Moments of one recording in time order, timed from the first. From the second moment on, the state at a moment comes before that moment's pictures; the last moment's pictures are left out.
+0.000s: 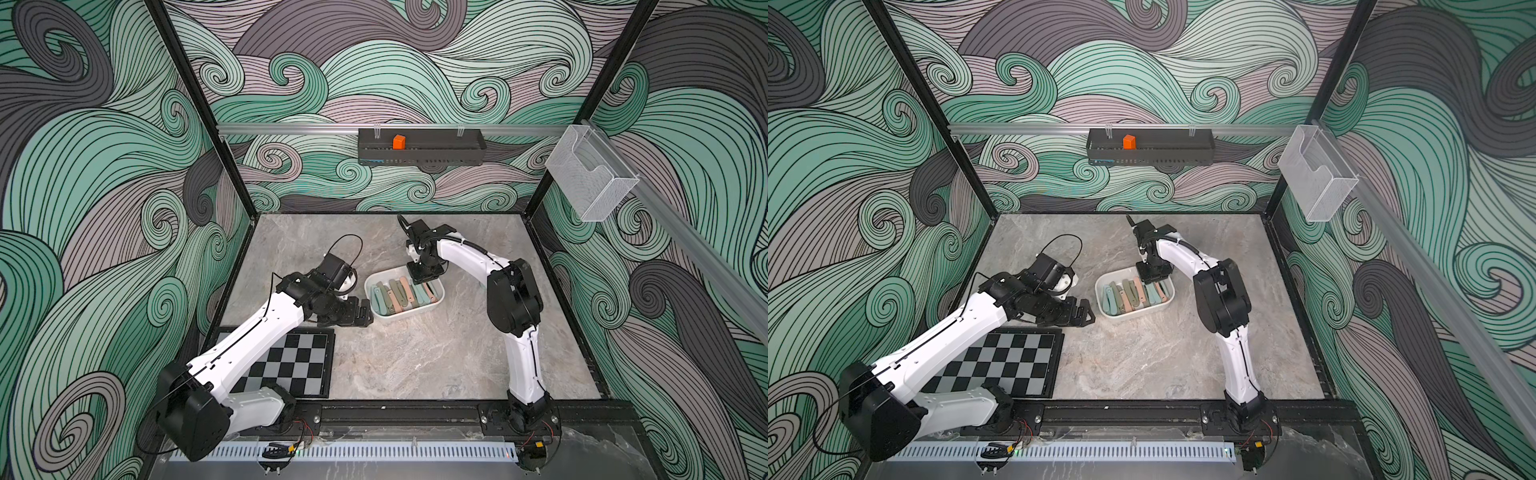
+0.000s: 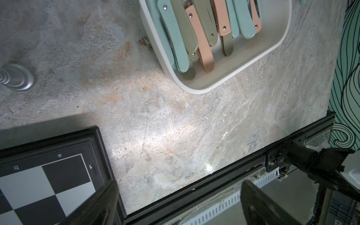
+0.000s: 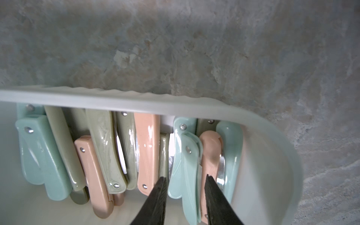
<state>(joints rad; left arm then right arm) -0.56 1.24 1.07 -1.02 0.26 -0.48 0.51 2.16 1.79 -1.09 -0.03 0.16</state>
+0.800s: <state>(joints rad) -0.56 1.23 1.06 -1.02 0.26 -0.51 0.50 2.21 1.75 -1.07 -0.02 0.14</state>
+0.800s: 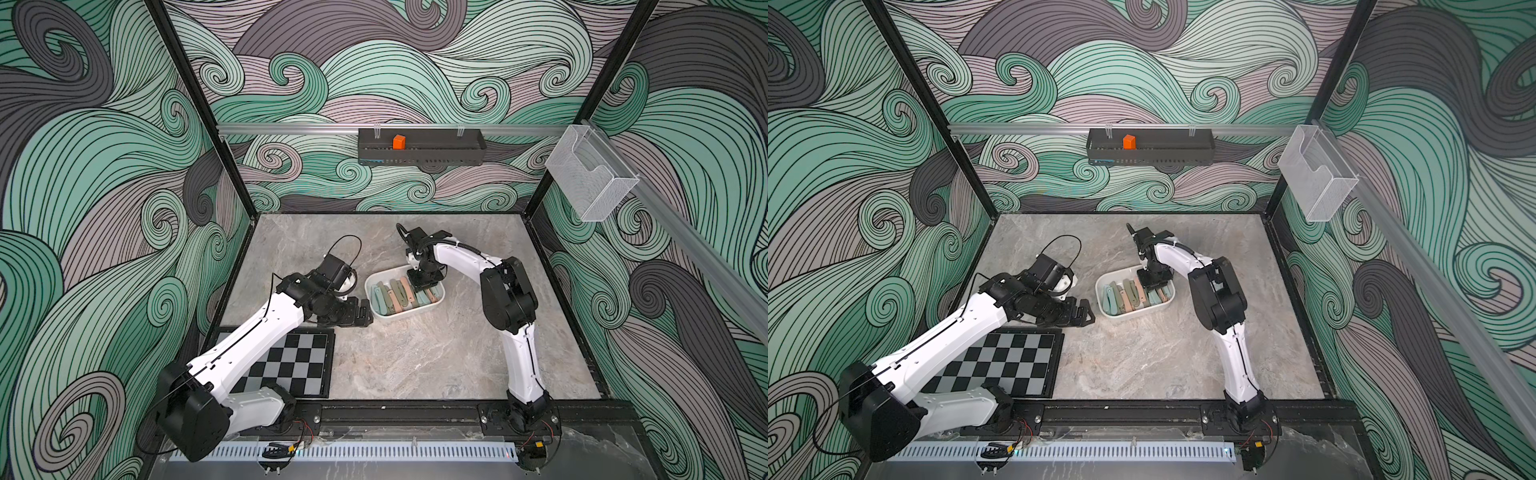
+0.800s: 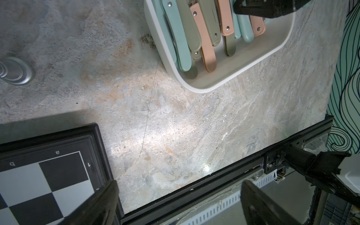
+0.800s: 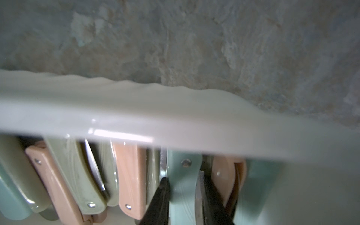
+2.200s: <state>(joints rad) -0.57 1.55 1.40 -1.02 0.30 -0.44 0.27 2.04 1.79 -1.09 0.01 0.14</state>
